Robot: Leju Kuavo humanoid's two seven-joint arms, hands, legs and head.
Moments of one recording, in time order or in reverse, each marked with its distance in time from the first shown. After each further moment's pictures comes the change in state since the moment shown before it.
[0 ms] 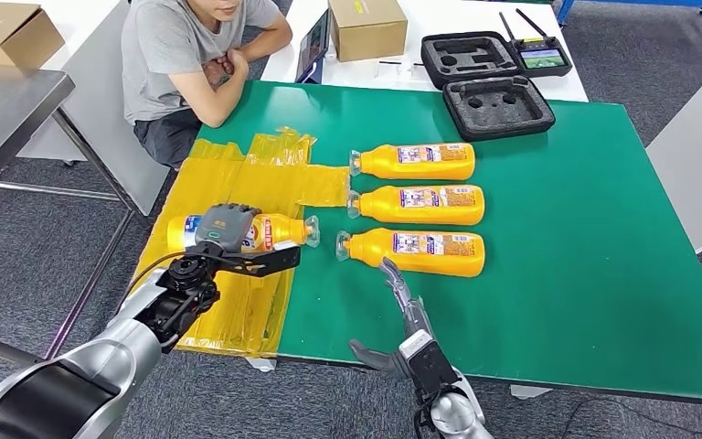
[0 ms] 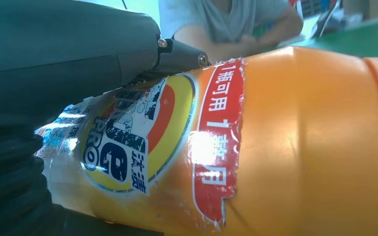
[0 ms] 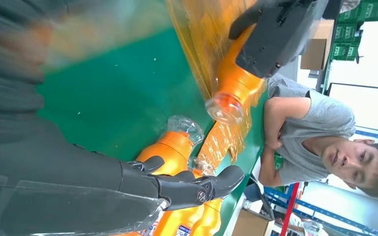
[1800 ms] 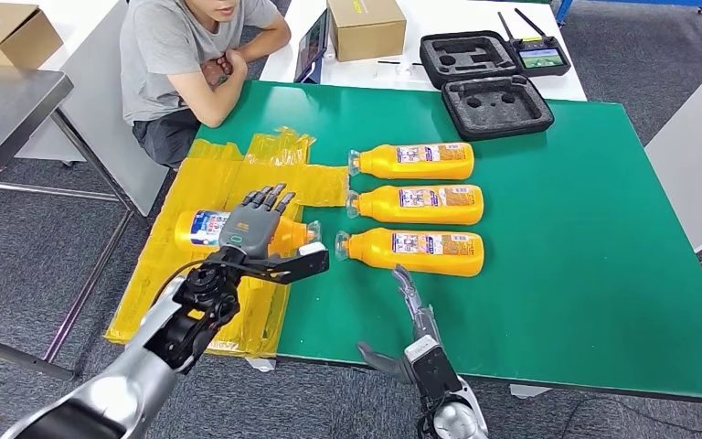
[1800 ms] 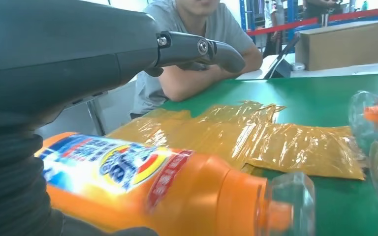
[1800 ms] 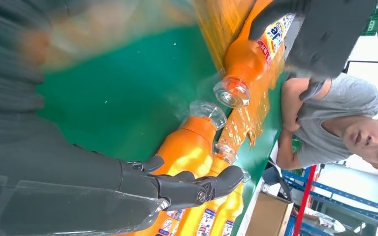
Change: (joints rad) left arm 0.180 -0.032 0.055 -0.406 -0.016 -0.103 0.022; right arm 0.029 -0.004 -0.013 0.014 0.001 -0.074 0.000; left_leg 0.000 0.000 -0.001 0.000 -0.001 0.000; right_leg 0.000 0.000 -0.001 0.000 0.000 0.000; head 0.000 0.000
